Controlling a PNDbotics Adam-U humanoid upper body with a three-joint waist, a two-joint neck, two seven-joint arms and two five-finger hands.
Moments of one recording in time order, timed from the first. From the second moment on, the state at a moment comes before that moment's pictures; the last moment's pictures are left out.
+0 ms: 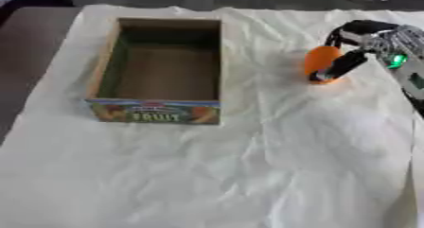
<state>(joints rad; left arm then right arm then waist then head) -0.27 0.22 -0.01 -1.98 -0.06 -0.12 0.40 -0.80 -0.77 0.29 -1.26 0.86 0.26 0.61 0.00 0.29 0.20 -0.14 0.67</state>
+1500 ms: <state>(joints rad) -0.27 0.21 -0.01 -1.98 -0.05 -0.12 0.39 -0.81 -0.75 0.29 -1.32 0.80 0.33 0.50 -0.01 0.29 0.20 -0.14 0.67</state>
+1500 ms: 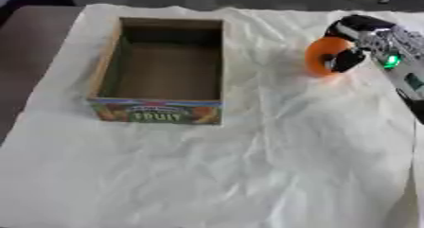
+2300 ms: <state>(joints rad) -0.27 0.21 -0.01 -1.98 -0.05 -0.11 0.38 -0.93 -0.76 0.28 -1.53 0.80 0.35 0.46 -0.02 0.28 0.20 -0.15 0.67</state>
